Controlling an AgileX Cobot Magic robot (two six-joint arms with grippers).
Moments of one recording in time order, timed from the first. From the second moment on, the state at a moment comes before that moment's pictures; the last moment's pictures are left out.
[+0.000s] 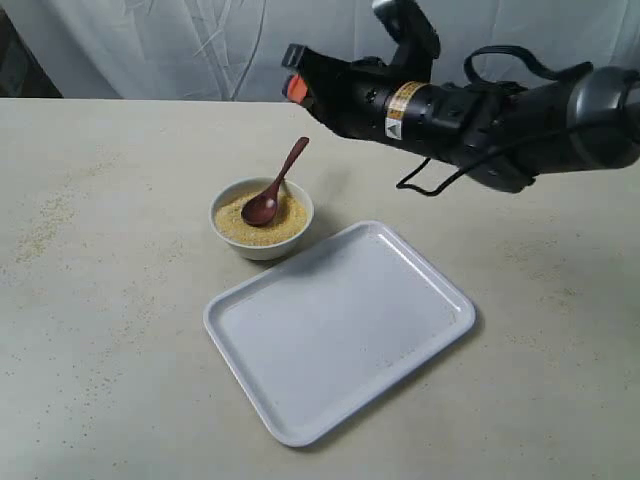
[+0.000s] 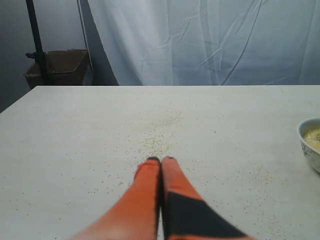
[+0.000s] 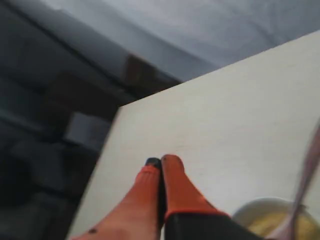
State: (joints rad) left arm 0.02 0.00 0.00 0.04 0.23 -0.02; right arm 0.49 1.89 -1.08 -0.61 -0.62 1.32
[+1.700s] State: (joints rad) left arm 0.02 0.00 0.00 0.04 0.23 -0.02; right arm 0.21 2.16 -1.65 -1.74 -0.69 2.08
